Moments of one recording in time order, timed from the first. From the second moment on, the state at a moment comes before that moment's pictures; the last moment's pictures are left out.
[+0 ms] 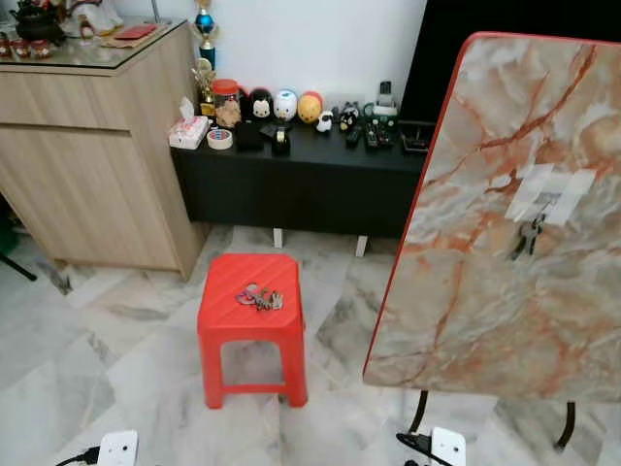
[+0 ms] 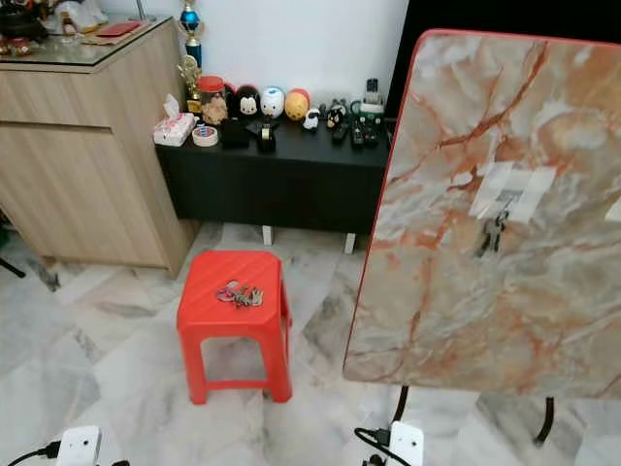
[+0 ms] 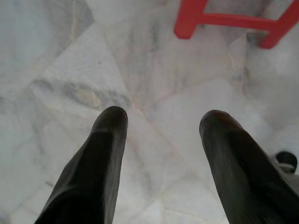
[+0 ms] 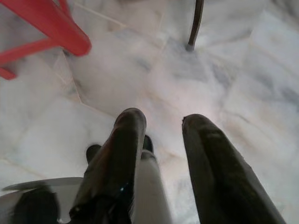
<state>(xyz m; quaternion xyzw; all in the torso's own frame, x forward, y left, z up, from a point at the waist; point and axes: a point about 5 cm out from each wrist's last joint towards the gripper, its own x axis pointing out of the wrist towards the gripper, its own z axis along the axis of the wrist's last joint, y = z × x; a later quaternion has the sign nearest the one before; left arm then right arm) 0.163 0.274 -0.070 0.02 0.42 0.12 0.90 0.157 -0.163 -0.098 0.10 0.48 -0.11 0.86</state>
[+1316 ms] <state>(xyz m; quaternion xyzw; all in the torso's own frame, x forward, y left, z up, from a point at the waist) 0.147 0.242 -0.086 -0.02 0.44 0.13 0.89 0.153 -0.174 -0.098 0.07 0.48 -0.07 0.87</state>
